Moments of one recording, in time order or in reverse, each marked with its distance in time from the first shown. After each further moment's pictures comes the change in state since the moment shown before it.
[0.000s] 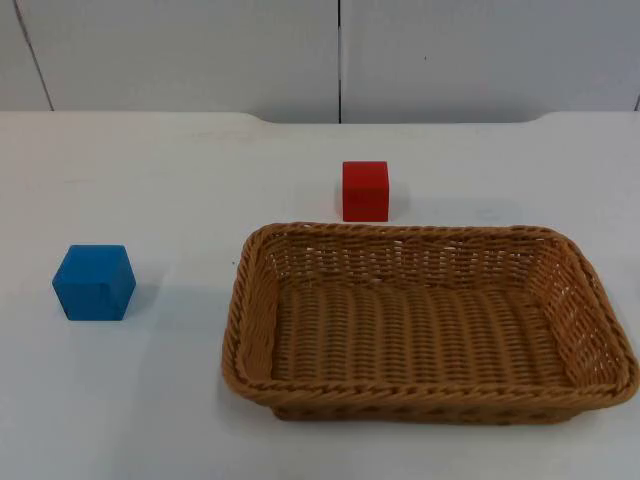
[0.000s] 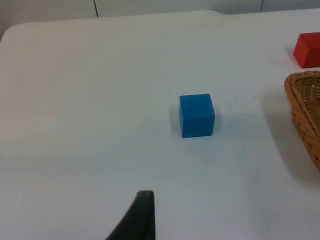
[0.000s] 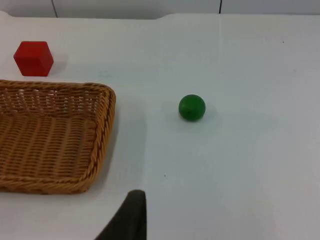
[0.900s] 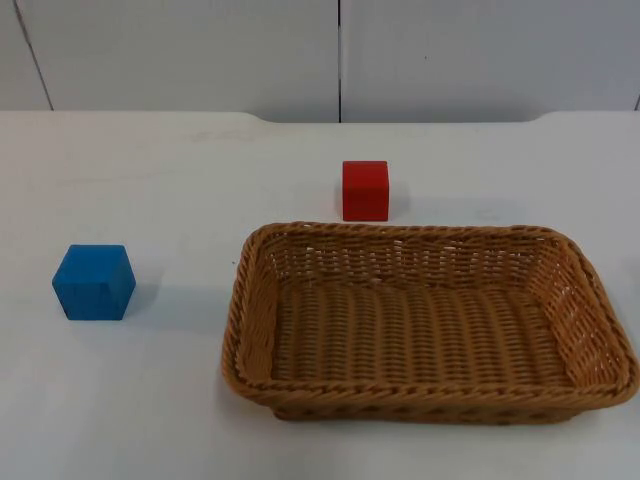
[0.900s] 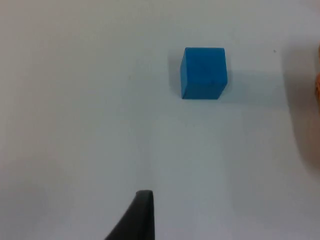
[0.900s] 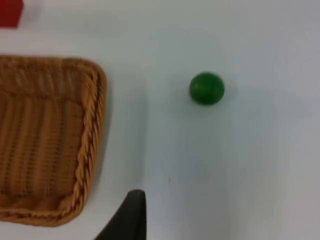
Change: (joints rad) right arm 0.000 0.883 -0.180 0.000 -0.316 0.000; left arm 0.000 0.708 -0.083 -0.030 -0.256 -0.030
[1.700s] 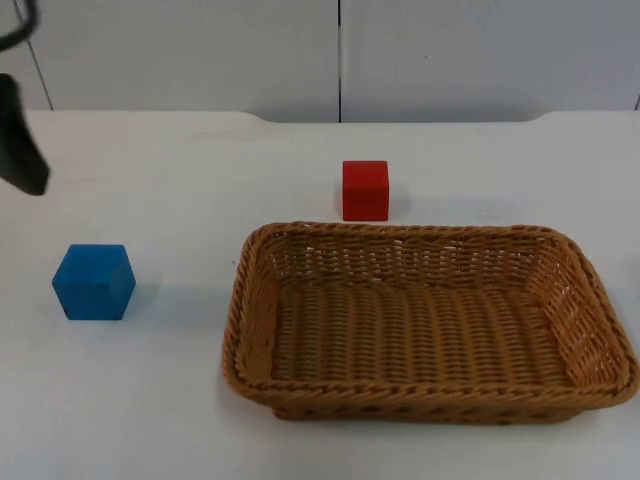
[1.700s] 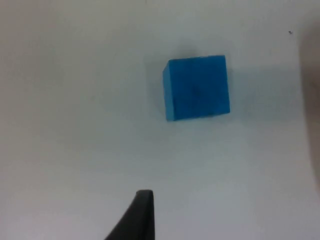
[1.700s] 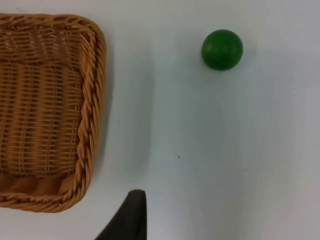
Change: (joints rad) right arm 0.000 0.098 0.000 0.026 -0.005 0.002; left arm -0.048 0.714 -0.341 -0.074 -0.080 0.123
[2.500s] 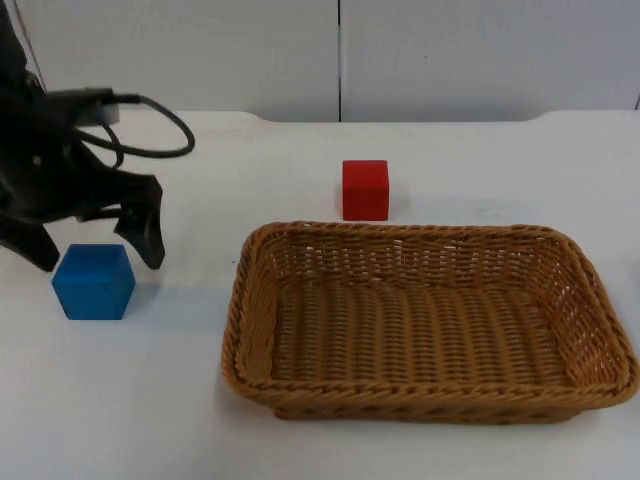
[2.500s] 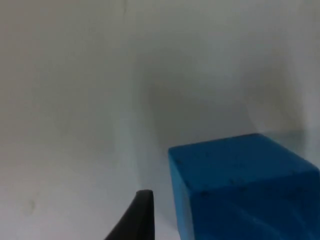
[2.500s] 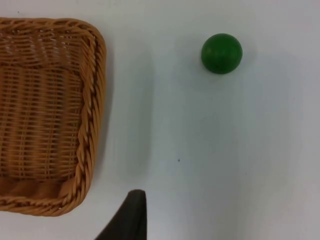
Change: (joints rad) right arm 0.000 0.000 0.000 0.000 -0.008 0.000; left arm -0.053 0.675 -0.381 0.011 -0.006 -0.011
